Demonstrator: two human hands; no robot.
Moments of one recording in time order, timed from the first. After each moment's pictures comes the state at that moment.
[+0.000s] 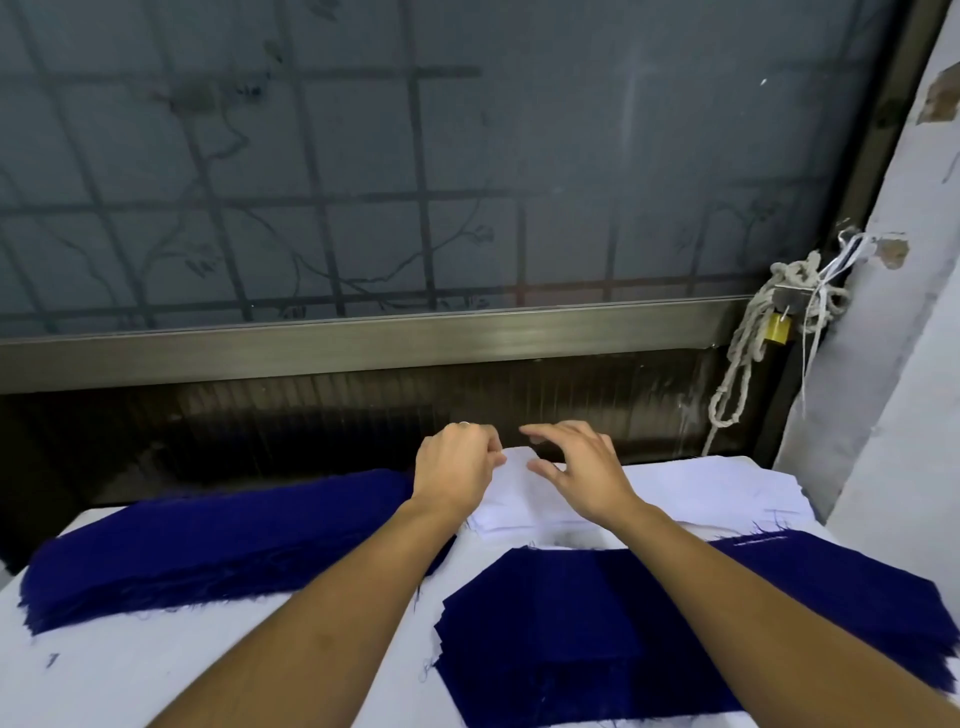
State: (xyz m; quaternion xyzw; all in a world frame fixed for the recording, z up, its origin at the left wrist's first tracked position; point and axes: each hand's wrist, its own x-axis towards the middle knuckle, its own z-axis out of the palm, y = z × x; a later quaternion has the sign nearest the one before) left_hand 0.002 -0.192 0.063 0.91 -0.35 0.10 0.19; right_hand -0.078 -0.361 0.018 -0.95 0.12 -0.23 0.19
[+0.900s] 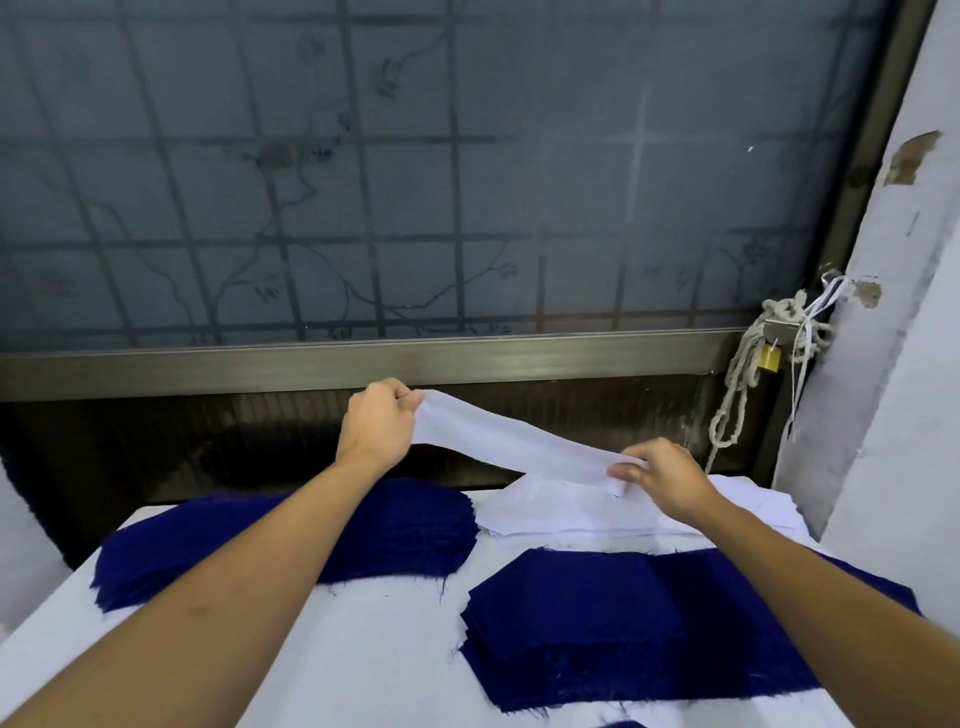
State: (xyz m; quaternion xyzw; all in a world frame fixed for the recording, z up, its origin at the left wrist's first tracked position) left_hand 0.033 -0.092 0.135 0.88 -0.20 0.10 0.42; right_hand -0.140 -0.407 0.055 -0.93 0.18 -0.16 0.26
